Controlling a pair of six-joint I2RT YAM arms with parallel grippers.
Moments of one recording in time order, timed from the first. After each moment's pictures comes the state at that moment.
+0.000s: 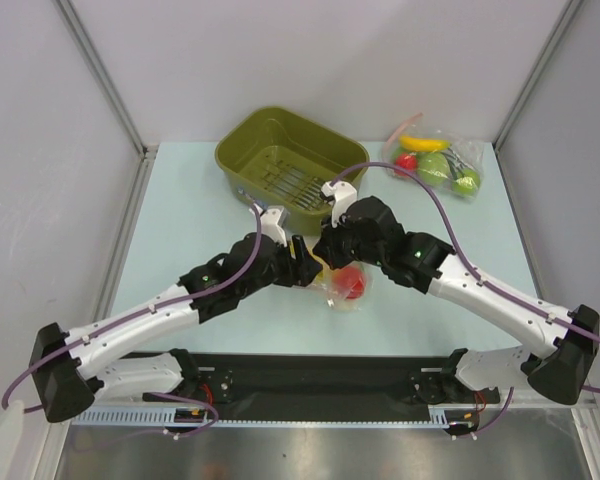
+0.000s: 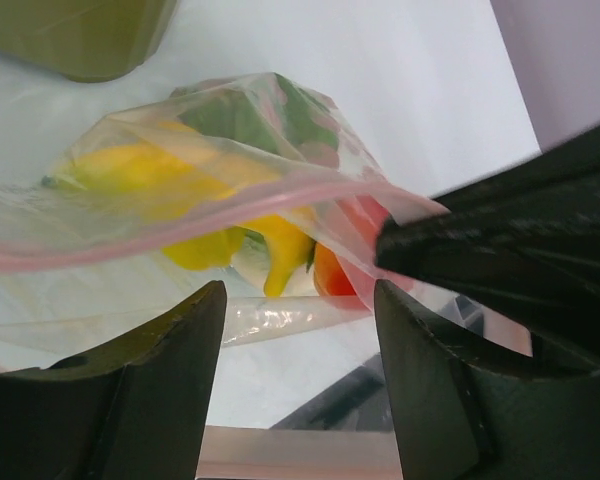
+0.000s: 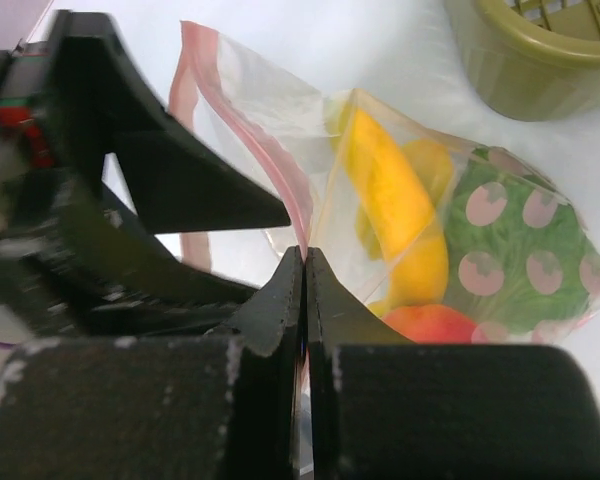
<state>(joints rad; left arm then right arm) -0.94 1.07 0.85 -0.26 -0.16 -0.68 0.91 1.27 1.21 -0.45 0.02 0.33</state>
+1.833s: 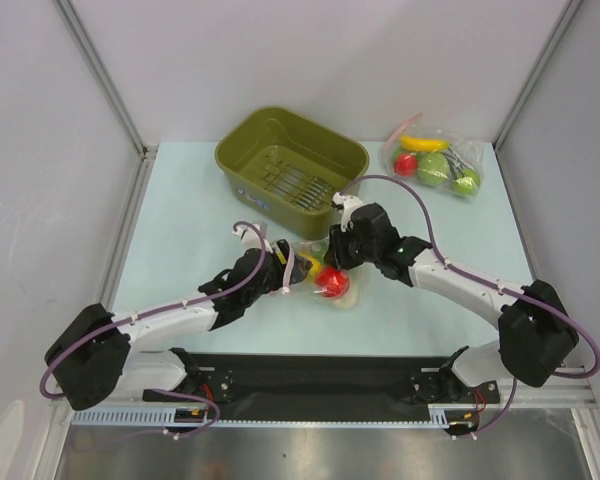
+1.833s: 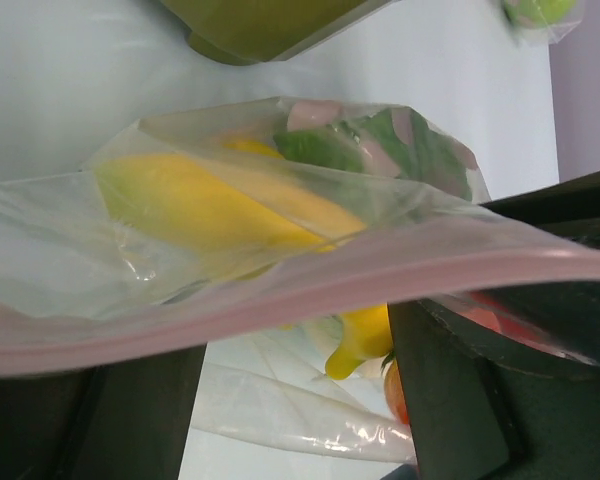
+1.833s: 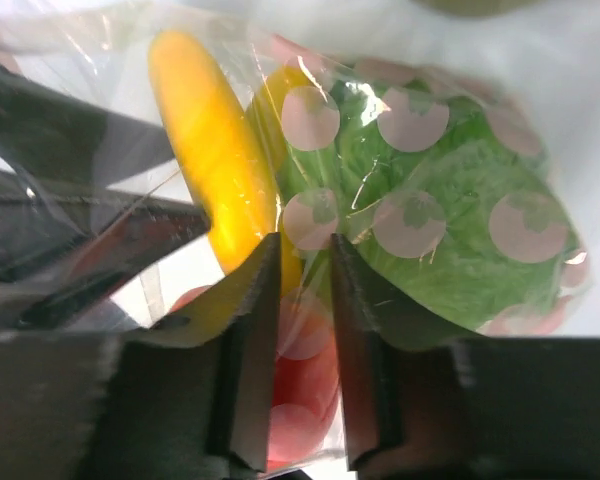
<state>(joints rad) -0.81 1.22 0.53 0.20 -0.24 -0.92 0.71 1.40 0.96 -0.19 -0.11 0.33</state>
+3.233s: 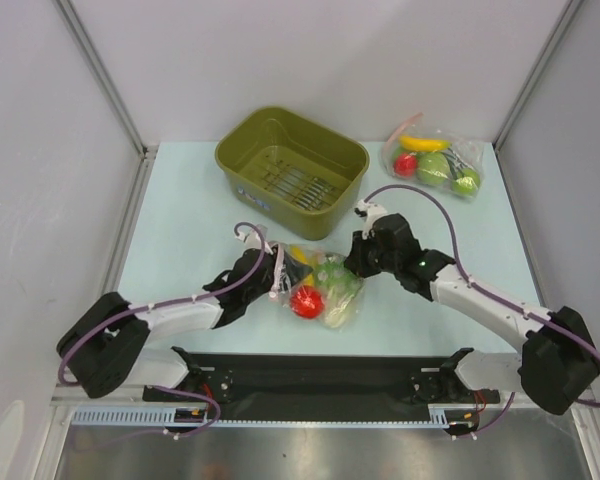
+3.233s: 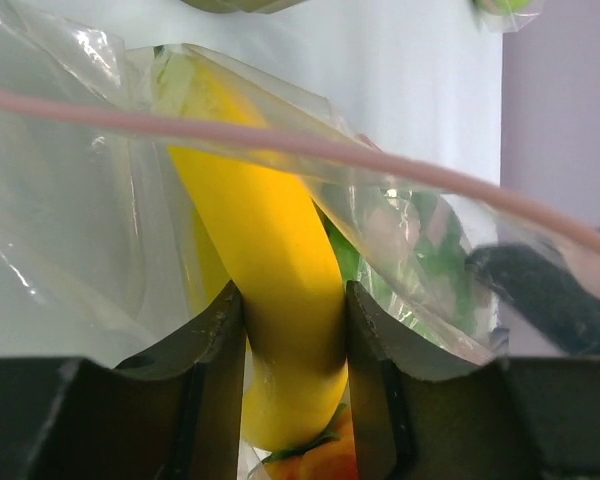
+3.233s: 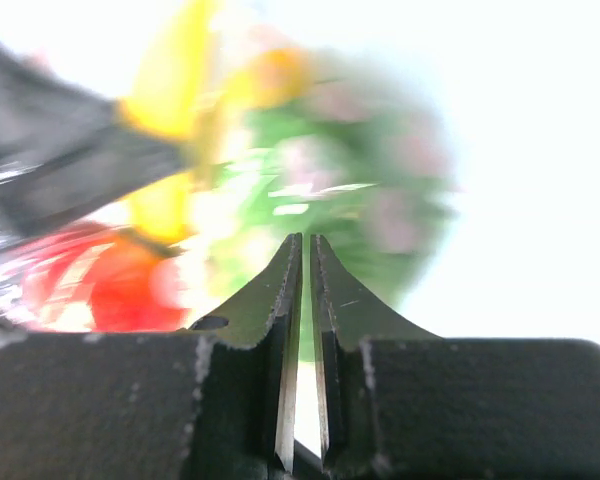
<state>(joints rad) -0.76 1.34 0.47 0.40 -0.09 -1.06 0.69 1.26 0.81 -0.19 -0.11 0.38</state>
